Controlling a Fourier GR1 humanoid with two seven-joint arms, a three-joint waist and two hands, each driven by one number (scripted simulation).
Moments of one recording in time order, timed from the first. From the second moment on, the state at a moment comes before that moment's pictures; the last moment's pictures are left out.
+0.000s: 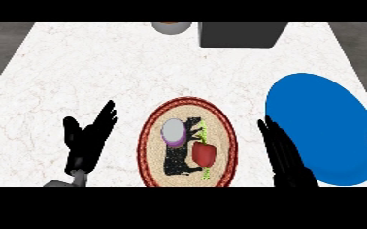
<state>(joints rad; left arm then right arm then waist) -0.01 0.27 -0.26 -1.41 0.31 0.20 0.17 0.22 -0.26 0.60 -2.12 1.01 -0.19 0.62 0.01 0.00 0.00</state>
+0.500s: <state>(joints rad) 0.01 0.25 -0.24 -1.43 0.27 0.18 0.18 0.09 -0.04 0.71 -1.94 1.15 -0.07 0.81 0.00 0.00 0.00</state>
